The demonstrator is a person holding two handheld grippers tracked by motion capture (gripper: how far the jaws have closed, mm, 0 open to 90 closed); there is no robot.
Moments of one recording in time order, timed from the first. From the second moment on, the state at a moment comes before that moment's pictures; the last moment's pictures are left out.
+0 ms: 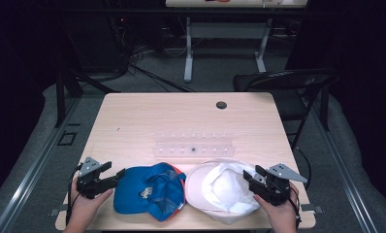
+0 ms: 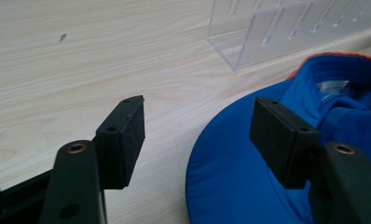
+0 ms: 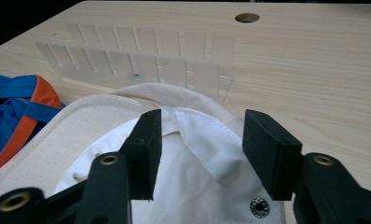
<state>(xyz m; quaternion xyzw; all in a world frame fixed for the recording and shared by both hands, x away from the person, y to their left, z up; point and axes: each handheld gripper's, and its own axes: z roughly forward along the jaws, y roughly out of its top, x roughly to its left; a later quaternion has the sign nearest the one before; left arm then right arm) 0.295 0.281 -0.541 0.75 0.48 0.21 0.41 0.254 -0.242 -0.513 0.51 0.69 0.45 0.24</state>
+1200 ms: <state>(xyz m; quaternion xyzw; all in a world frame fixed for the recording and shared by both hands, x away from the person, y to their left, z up) 0.293 0.295 -0.538 0.73 0.50 0.21 0.41 0.276 -0.230 -0.488 0.58 0.72 0.37 0.13</state>
